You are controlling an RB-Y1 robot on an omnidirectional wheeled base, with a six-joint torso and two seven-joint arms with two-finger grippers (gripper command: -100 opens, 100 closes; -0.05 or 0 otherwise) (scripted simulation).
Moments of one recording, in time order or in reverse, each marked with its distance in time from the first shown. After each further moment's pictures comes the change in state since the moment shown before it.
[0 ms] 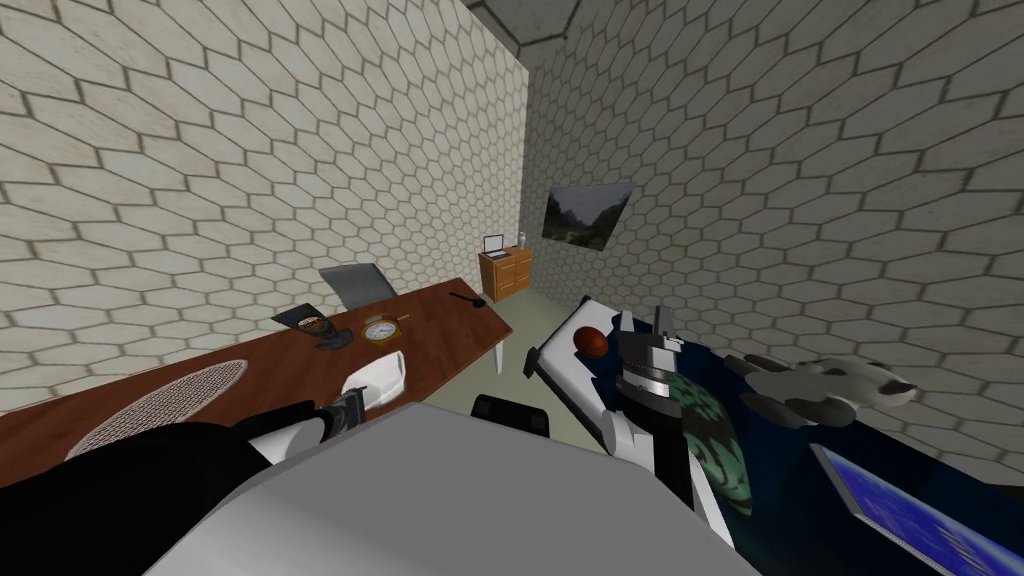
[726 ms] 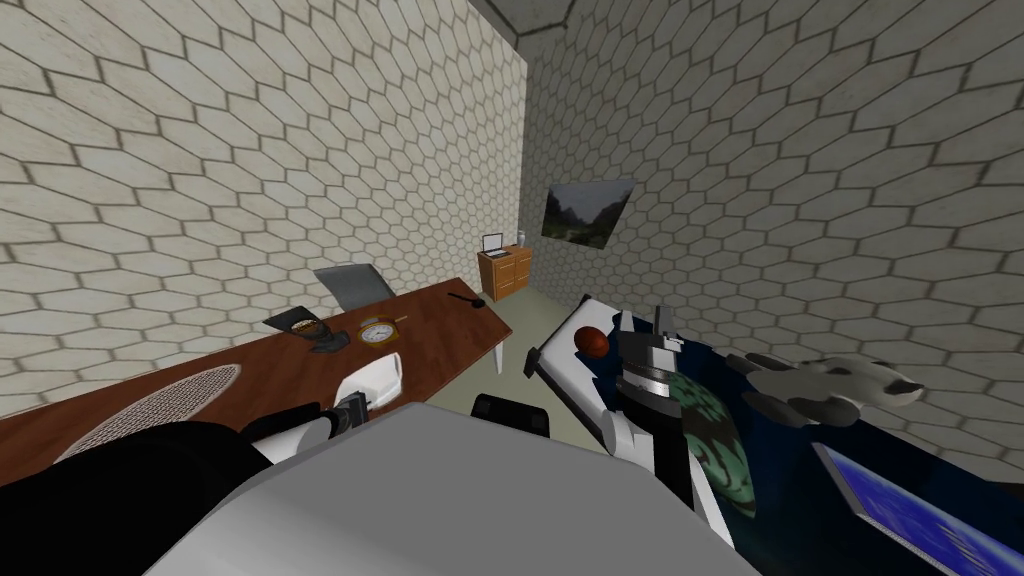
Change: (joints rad) left arm -0.031 -0.003 -0.012 0.083 -0.011 -0.031 -0.010; right arm 0.000 0.000 0.000 0.000 0.000 0.000 0.000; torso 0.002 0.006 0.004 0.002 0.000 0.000
